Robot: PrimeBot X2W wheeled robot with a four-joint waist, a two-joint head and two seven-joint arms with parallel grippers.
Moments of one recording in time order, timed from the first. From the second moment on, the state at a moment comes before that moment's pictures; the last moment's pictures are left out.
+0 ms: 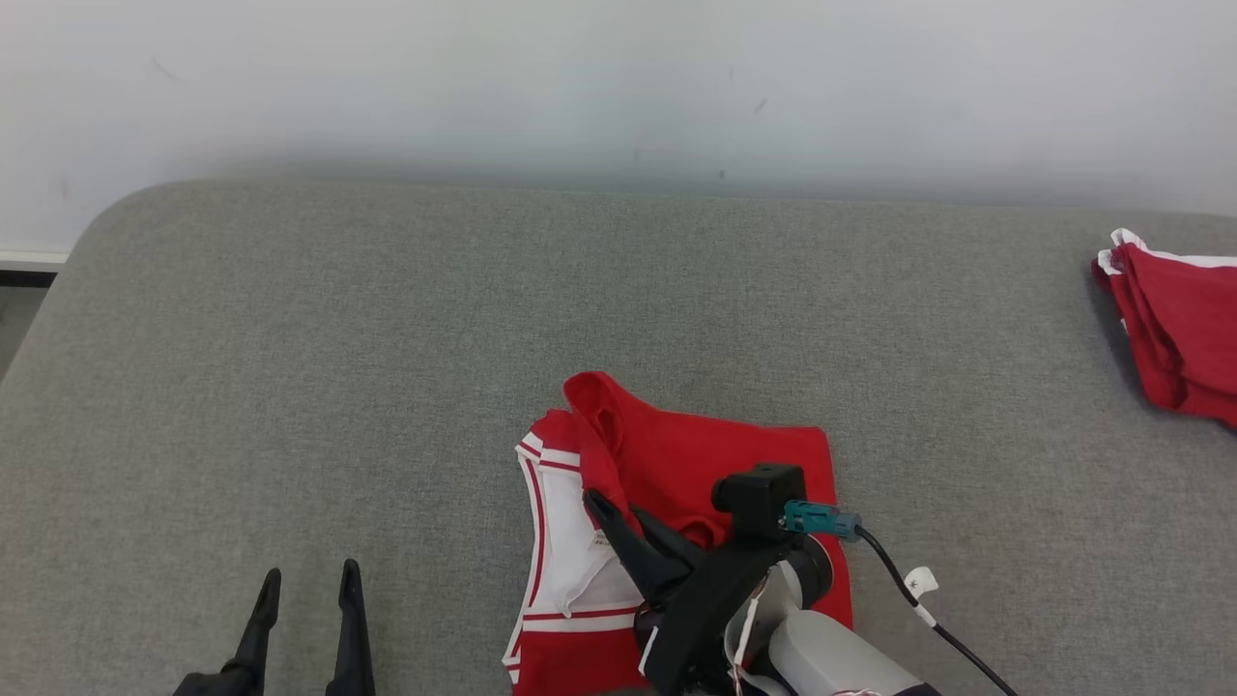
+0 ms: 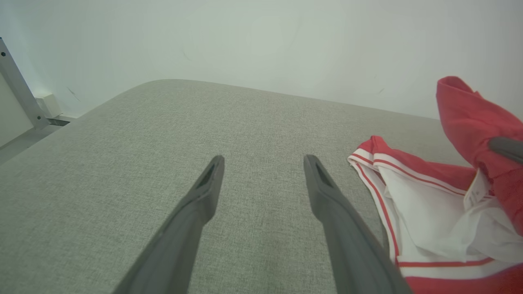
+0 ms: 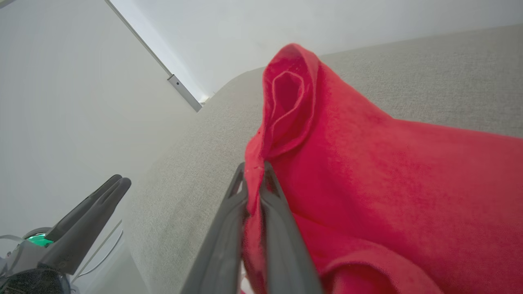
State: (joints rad) left arm 0.01 0.05 0.02 0.21 -0.20 -0.08 -0.26; right arm -0.47 -0.05 0.70 0.54 0.73 0.13 -0.06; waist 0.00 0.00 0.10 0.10
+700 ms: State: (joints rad) left arm 0.00 0.05 0.02 0.23 -0.19 -0.10 -0.26; right arm -0.57 -0.08 0.77 0.67 0.77 0.13 -0.25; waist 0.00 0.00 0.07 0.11
